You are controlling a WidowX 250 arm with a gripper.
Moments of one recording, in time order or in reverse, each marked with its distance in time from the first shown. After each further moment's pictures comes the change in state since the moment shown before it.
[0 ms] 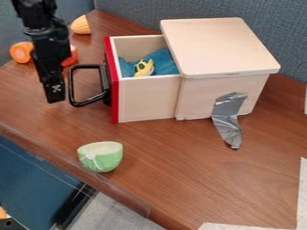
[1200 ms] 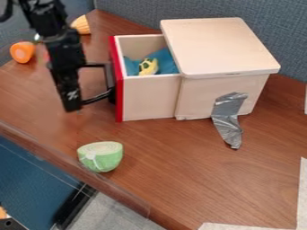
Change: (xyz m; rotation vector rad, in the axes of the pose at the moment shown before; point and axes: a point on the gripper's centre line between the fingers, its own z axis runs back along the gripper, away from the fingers) arm 0.033 -0.031 0.001 -0.143 -0.092 -0.033
